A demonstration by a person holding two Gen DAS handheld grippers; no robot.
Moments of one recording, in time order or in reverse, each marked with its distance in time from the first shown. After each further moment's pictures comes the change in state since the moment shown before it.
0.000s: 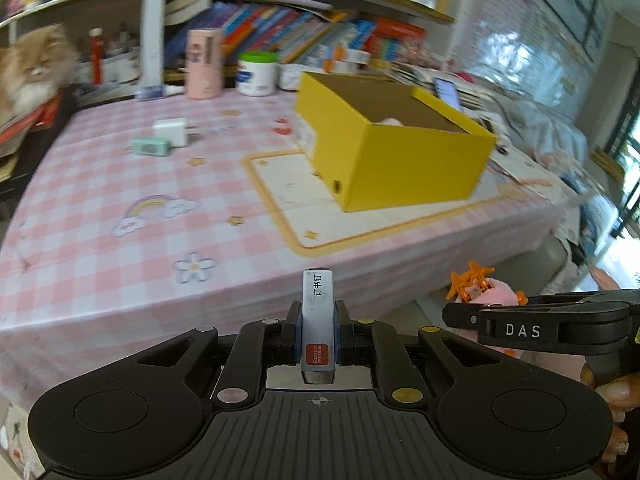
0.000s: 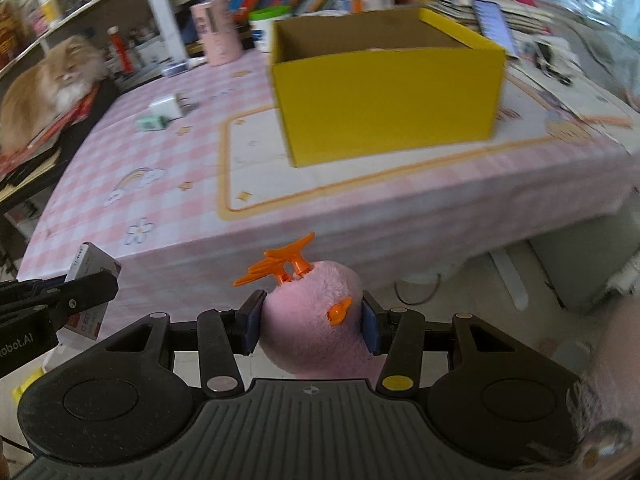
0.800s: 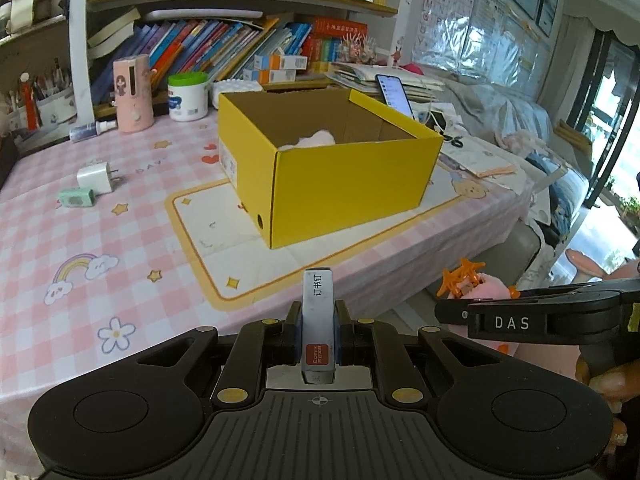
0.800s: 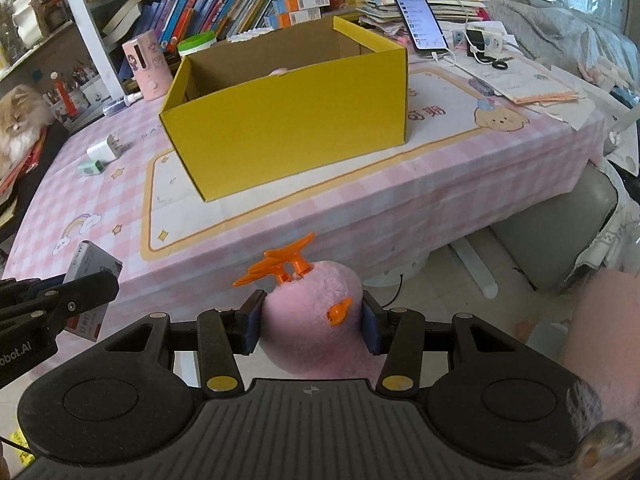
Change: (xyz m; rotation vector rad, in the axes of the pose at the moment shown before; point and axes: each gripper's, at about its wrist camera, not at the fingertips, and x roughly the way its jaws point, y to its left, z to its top) left arm 0.033 -0.051 0.036 0.108 -0.016 -0.070; right arm -0.010 -0.063 0.018 0.111 -0.037 -0.079
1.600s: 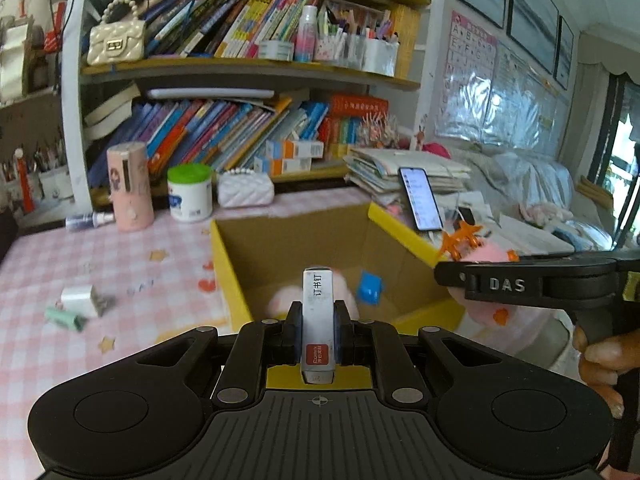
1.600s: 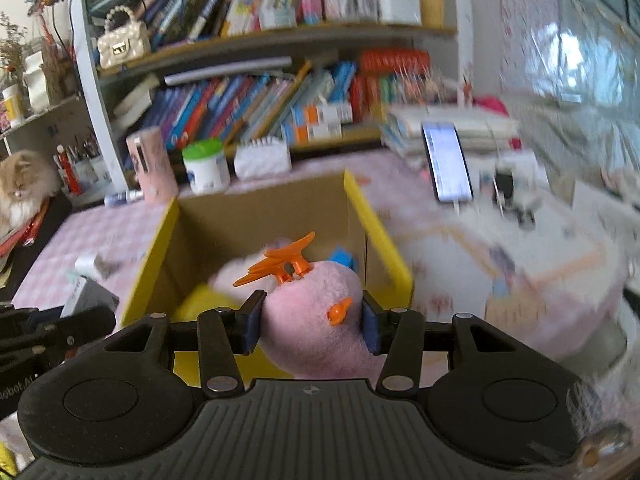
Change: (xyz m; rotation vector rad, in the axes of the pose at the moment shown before) left arm 0.053 -0.013 0.115 -0.015 -0.210 0.076; right arm 0.024 -0.025 0.155 -0.146 -0.271 0.045
